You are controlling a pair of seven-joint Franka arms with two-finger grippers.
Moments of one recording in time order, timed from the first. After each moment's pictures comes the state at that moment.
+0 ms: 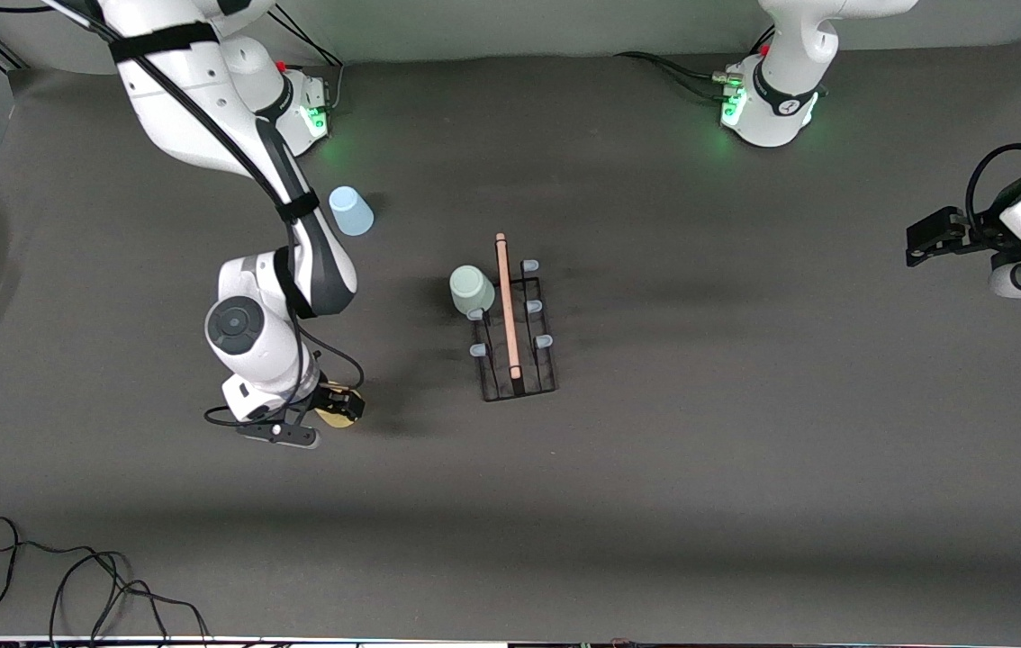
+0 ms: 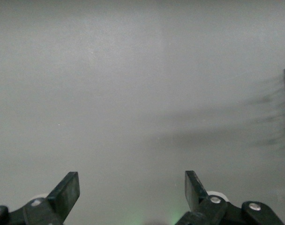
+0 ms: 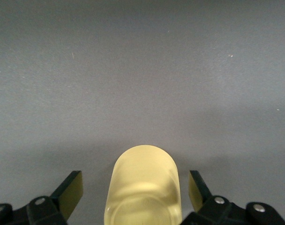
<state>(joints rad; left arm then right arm) -0.08 0.04 0.04 -1.58 0.01 1.54 0.07 0.57 0.60 -0.30 -1.84 0.16 2.51 0.39</state>
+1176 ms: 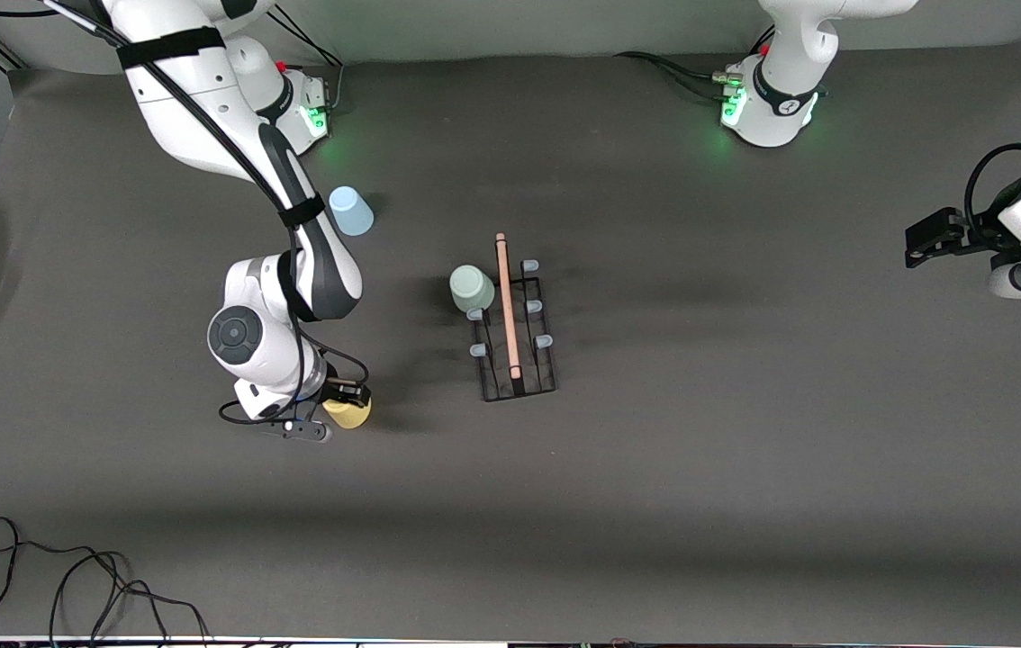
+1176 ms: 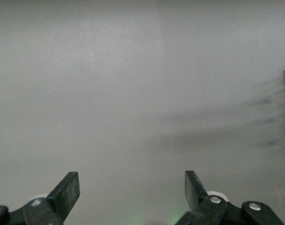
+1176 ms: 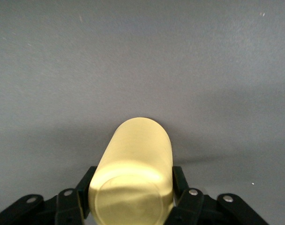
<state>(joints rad) -0.09 0.04 0.04 -1.58 0.01 1.55 0.07 0.57 0.58 -0.29 -1.84 0.30 2.42 0.29</state>
